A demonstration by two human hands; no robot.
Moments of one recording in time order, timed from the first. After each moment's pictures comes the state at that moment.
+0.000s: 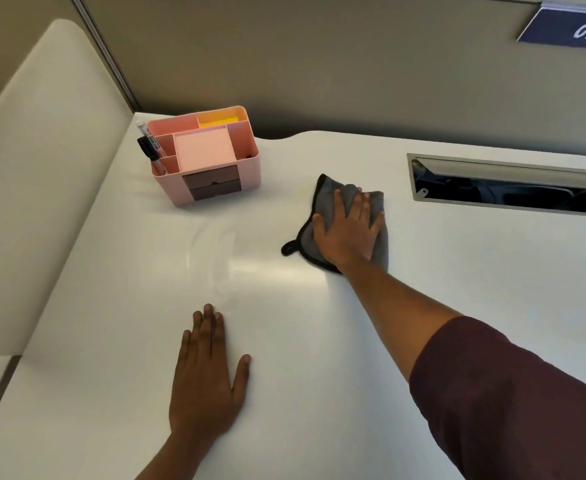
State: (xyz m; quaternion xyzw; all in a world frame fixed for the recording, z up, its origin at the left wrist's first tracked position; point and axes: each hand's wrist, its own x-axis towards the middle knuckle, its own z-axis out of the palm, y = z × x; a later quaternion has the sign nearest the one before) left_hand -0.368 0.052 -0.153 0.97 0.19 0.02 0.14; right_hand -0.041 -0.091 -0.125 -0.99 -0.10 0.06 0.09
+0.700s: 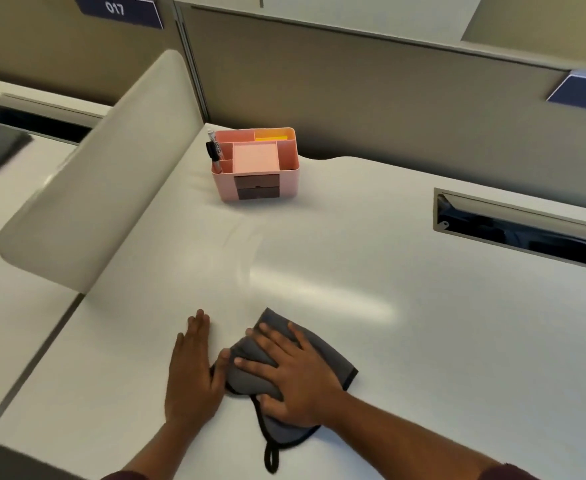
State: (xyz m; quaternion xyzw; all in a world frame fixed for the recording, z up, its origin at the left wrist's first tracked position) left_hand -0.421 0.041 -0.148 0.91 0.31 0.10 0.24; right_hand -0.273 -0.141 -0.147 -0.76 -0.63 0.08 0.11
